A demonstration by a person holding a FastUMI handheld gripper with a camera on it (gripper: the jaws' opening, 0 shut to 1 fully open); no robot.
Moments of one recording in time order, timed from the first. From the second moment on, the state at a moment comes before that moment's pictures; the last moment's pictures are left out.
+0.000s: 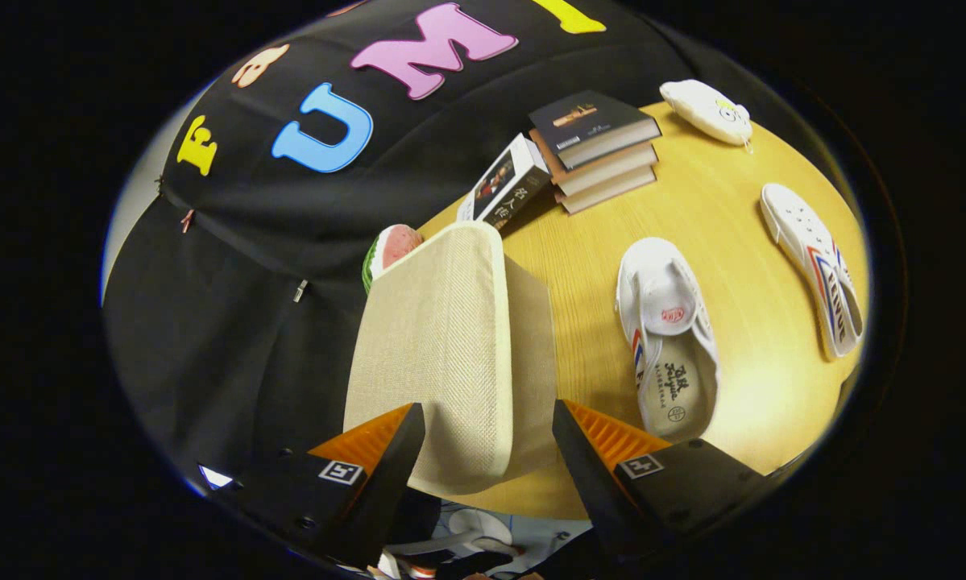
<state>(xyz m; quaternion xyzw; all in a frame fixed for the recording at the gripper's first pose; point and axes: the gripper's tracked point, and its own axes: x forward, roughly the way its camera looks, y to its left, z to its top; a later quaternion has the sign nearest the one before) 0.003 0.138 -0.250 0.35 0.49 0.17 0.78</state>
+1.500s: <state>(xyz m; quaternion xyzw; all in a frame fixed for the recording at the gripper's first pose) 0.010 0.179 -0.190 0.38 0.52 0.19 0.74</state>
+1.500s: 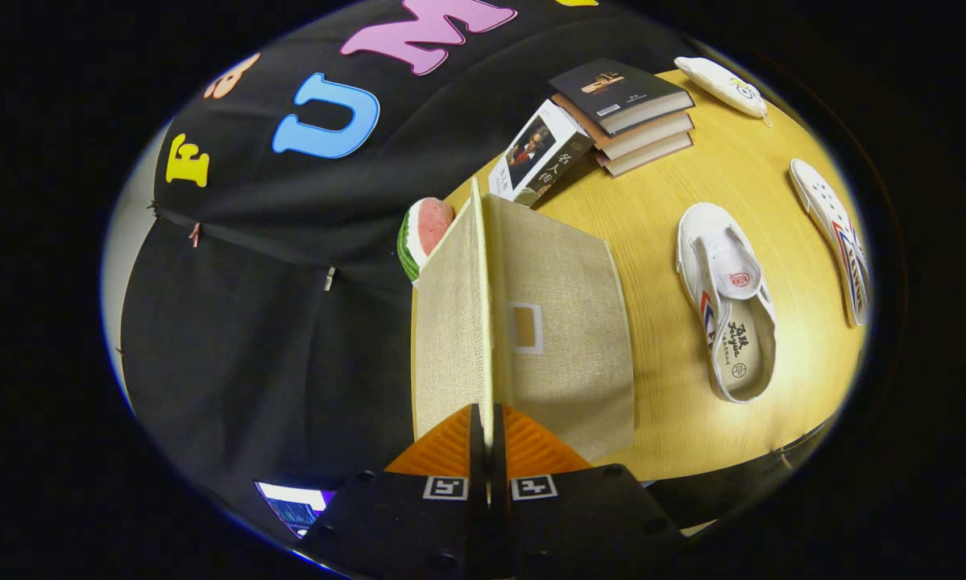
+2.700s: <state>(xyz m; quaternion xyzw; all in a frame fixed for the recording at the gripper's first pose) 0.014 0.463 -0.063 0.35 0.54 0.34 0.69</state>
